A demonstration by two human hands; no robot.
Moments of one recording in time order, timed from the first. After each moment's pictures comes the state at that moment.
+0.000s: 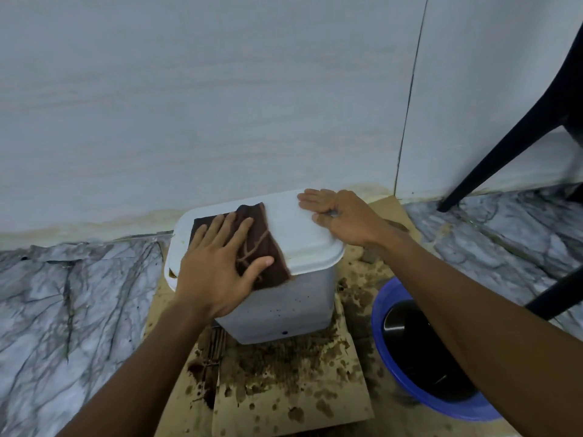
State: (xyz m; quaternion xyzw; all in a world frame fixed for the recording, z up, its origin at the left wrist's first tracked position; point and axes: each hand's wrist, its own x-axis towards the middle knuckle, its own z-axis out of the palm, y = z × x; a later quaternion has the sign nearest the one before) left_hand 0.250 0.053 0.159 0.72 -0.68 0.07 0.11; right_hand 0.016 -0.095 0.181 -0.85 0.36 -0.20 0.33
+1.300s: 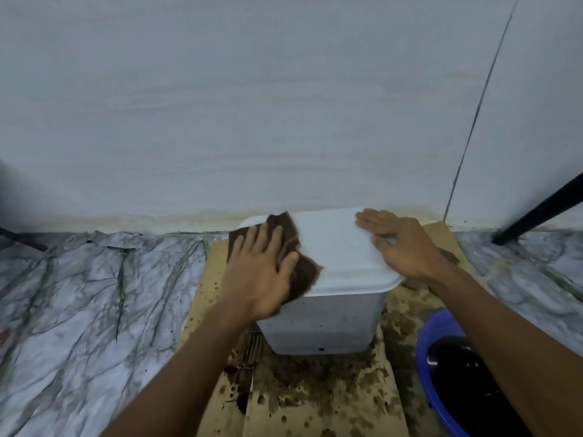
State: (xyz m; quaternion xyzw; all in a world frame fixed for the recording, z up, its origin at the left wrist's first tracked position) left_hand 0.270 0.061 0.174 0.79 -0.61 -0.01 0.06; right_hand 0.029 -0.089 0.167 -0.85 0.37 -0.26 0.27
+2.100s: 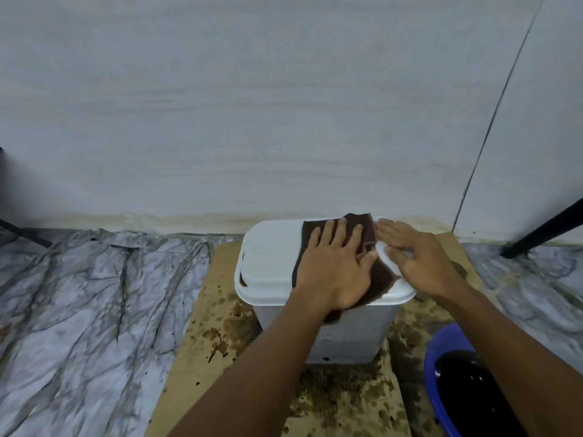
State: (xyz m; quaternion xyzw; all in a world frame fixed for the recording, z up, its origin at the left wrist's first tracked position) left_hand 0.194 0.001 0.183 0.72 -0.68 -0.07 0.07; right_hand 0.028 -0.086 0.163 -0.84 0.38 -0.30 0.24
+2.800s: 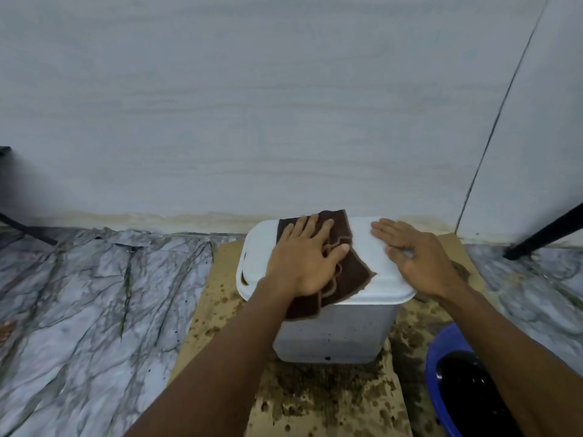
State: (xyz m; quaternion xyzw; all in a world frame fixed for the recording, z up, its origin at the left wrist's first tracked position) left_hand 0.244 0.009 0.187 0.75 -0.65 -0.09 0.09; right_hand 0.029 -0.084 0.162 -0.85 0.36 -0.31 0.24
